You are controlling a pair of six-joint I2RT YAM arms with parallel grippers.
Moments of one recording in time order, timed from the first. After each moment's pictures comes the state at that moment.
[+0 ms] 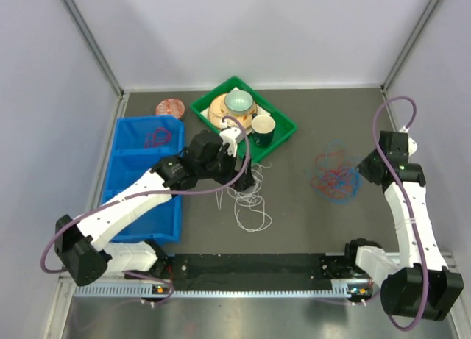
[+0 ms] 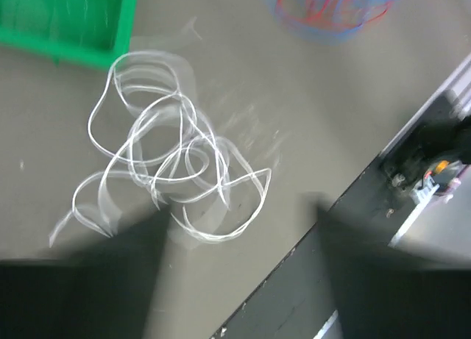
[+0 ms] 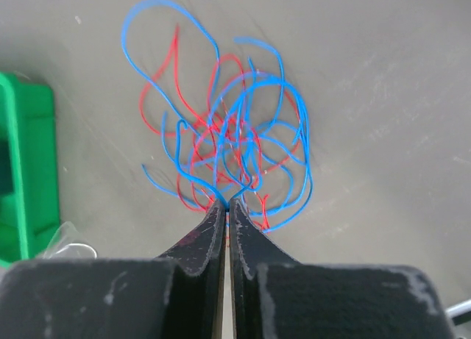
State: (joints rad) left arm -0.78 1.21 1.11 -0.50 0.18 -0.35; right arm -0.12 0.98 0.93 -0.80 0.14 0.66
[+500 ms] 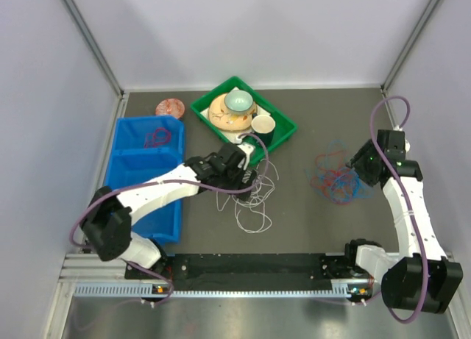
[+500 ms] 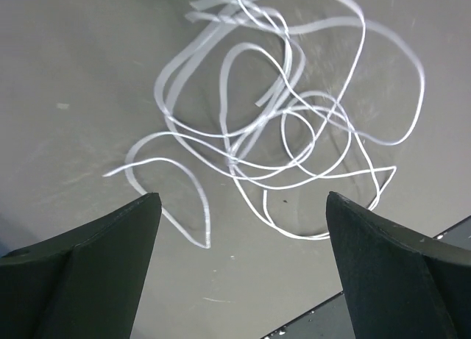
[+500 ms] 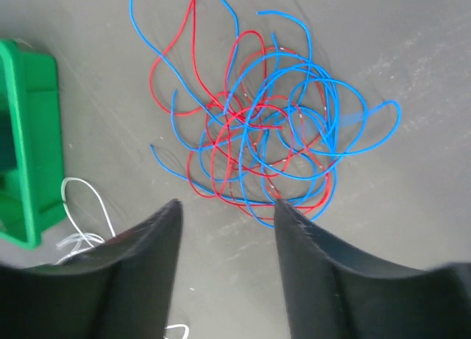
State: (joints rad) left arm -0.82 1.44 1.05 -0.55 -0.04 -0.30; right arm -0.12 1.03 0.91 -0.78 0.04 0.66
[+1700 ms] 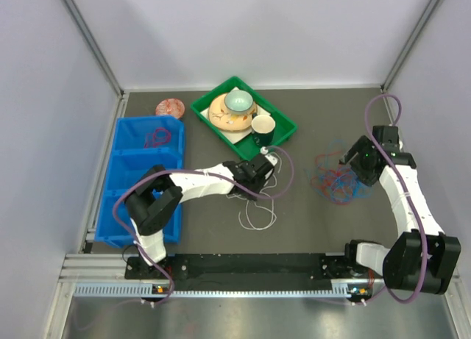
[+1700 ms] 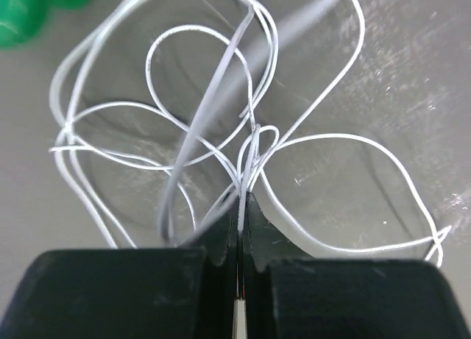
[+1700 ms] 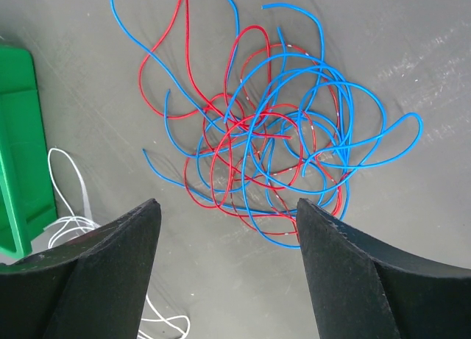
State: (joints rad) left arm -0.94 1.81 1.15 -0.41 -0.16 -0.28; right arm -0.12 1.16 0.91 -0.72 0.00 0.65
